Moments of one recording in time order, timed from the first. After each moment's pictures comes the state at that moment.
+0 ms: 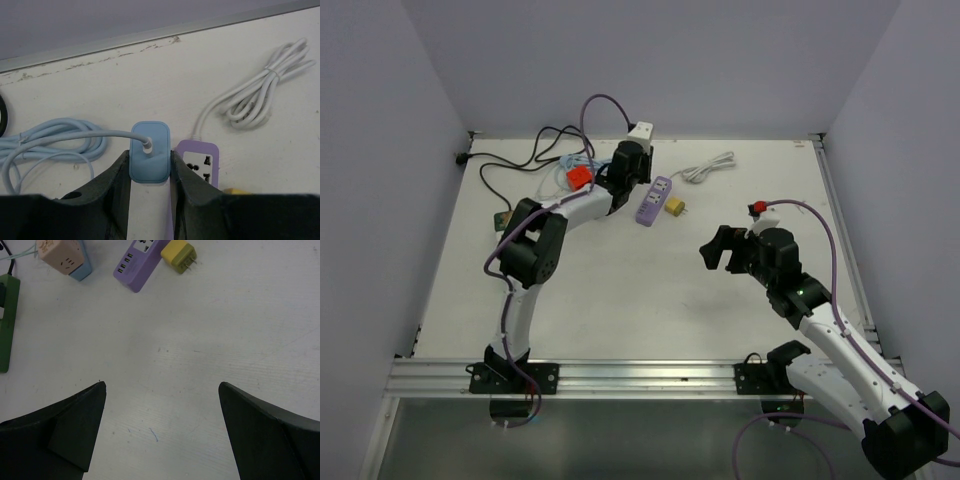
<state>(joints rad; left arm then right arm) -0.54 2.18 1.60 0.22 -0.20 -0.16 0.43 0.80 0.58 -0.24 0.01 0.44</state>
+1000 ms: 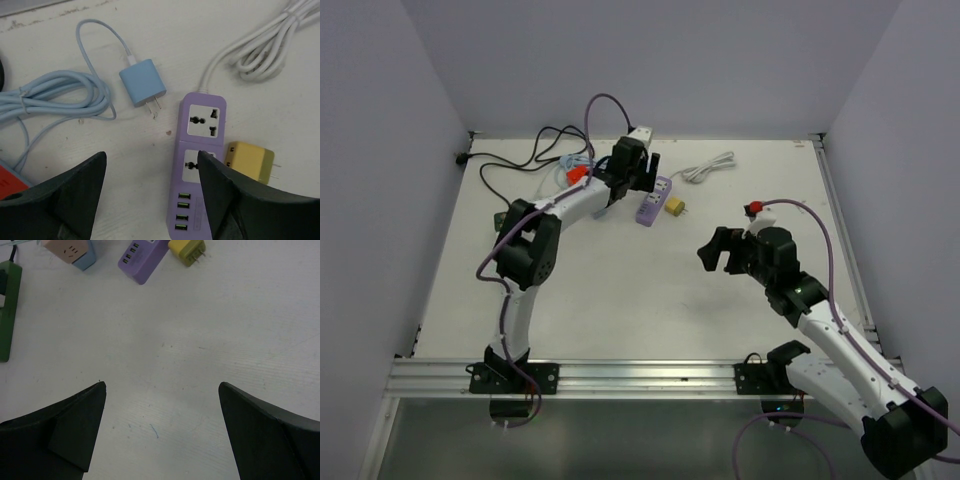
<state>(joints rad) -0.53 2.18 1.68 -0.12 -0.19 -0.17 0.43 0.82 0.58 -0.23 -0.02 0.43</state>
